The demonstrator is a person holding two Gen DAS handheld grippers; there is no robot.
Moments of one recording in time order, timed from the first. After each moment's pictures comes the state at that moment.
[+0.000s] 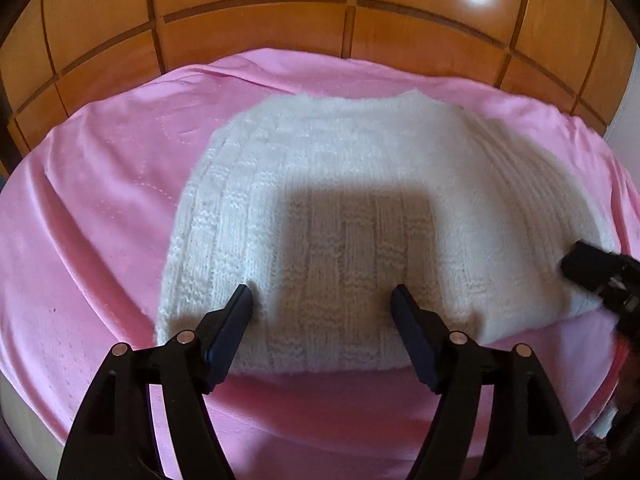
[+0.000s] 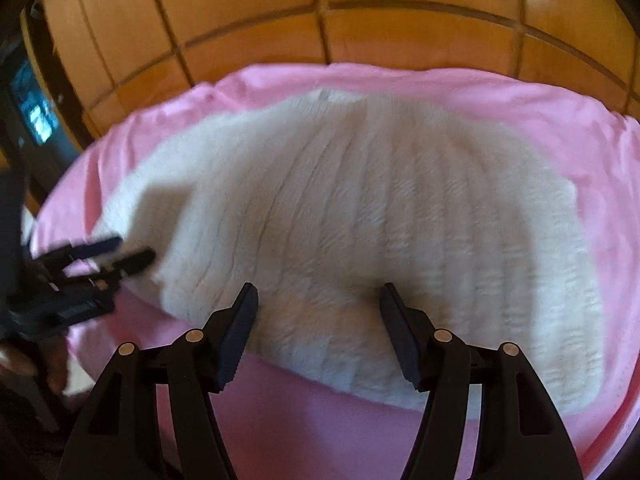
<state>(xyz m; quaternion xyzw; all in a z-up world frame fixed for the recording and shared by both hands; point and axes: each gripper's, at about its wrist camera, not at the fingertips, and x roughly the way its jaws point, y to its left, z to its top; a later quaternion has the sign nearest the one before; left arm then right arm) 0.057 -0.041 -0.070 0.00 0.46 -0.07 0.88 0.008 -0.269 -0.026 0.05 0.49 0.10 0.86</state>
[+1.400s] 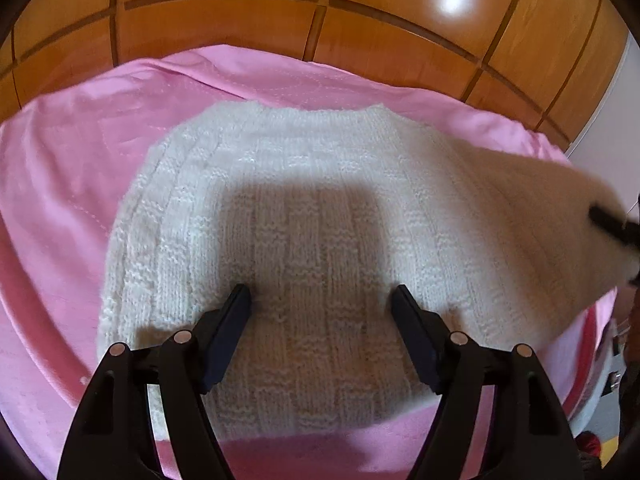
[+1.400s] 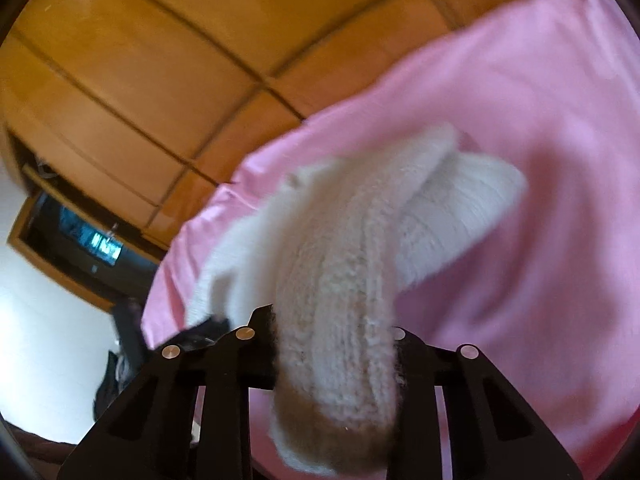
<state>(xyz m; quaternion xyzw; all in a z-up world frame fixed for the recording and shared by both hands) 0.096 -0.046 -0.079 -0.06 0.47 -0.16 0.87 0.044 -0.361 -0.005 0.29 0.46 0.16 0.82</state>
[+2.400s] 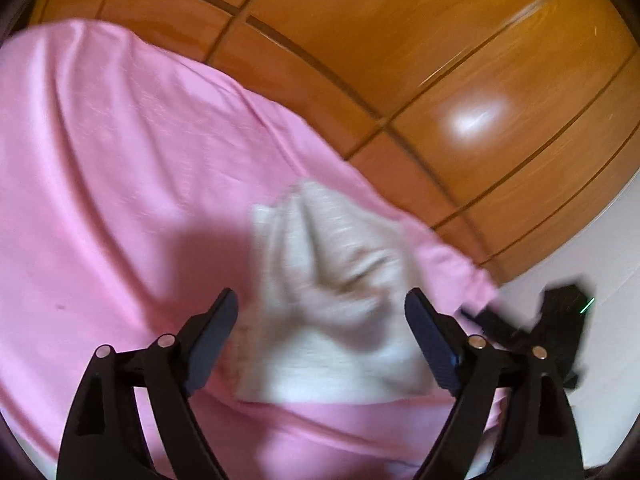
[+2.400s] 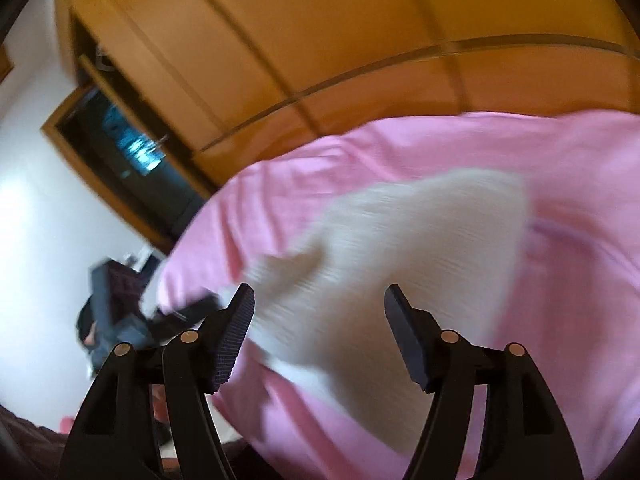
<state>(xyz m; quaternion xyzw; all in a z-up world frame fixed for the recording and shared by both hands) 0.052 0.108 -0.026 -0.33 0.38 -0.18 0.85 0.082 -0.197 0.029 0.17 0.47 0.28 0.82</state>
